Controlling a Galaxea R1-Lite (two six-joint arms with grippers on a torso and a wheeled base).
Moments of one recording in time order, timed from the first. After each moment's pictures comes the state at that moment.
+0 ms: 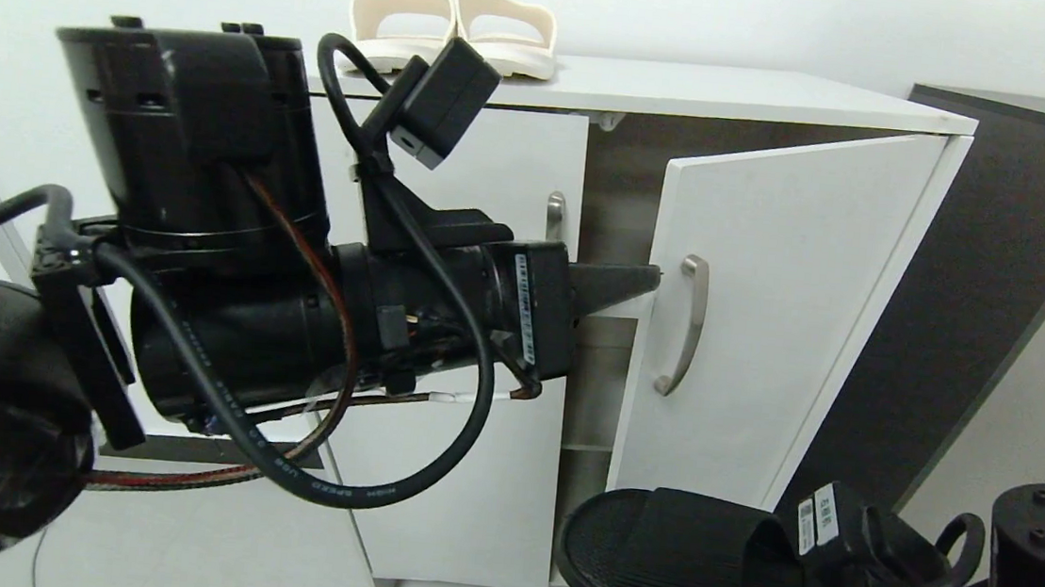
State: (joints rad) left arm -0.78 1.54 -1.01 -0.56 -0.31 -0.33; right arm 0.84 1.45 -0.37 -0.73 0.34 -0.07
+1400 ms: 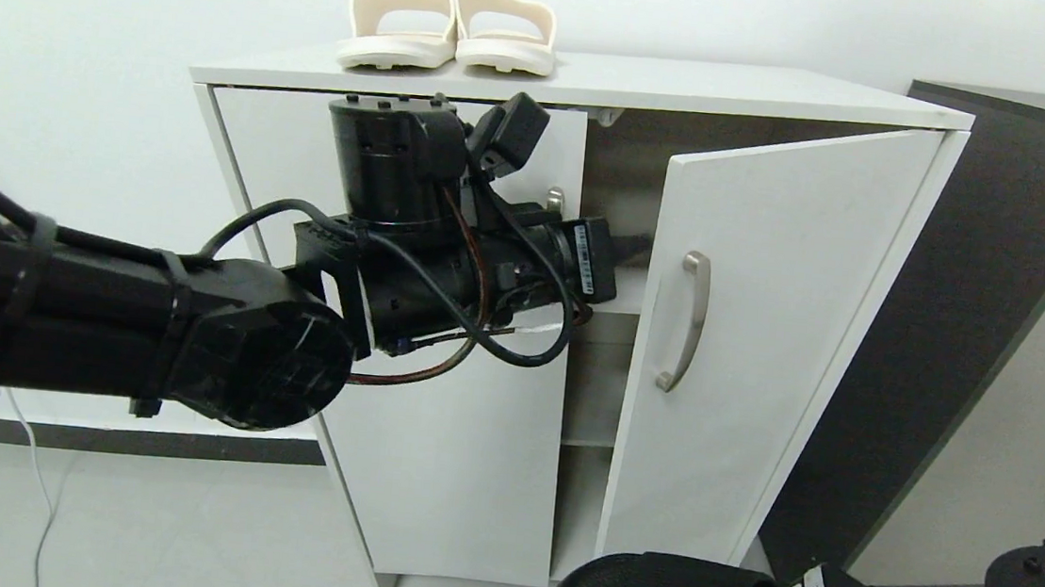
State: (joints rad) left arm -0.67 1.83 -1.22 -0.66 -0.29 -0.35; right arm 0.93 1.44 -0.30 -0.72 0.34 -0.08
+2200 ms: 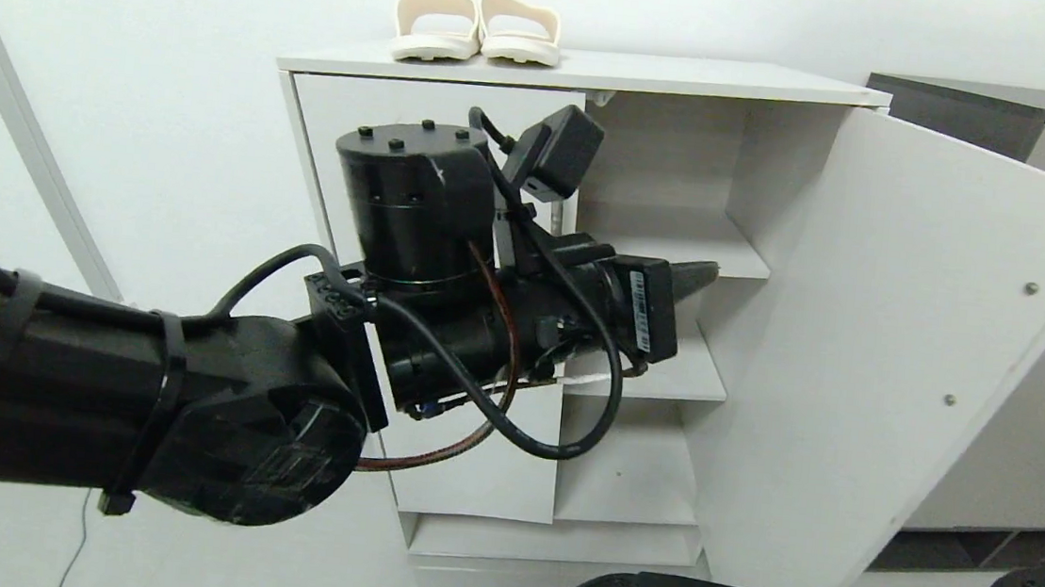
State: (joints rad) left arm -0.79 1.80 -1.12 -0.79 -0.27 -0.32; right arm 0.96 1.45 -0.29 -0.73 0.33 -0.08
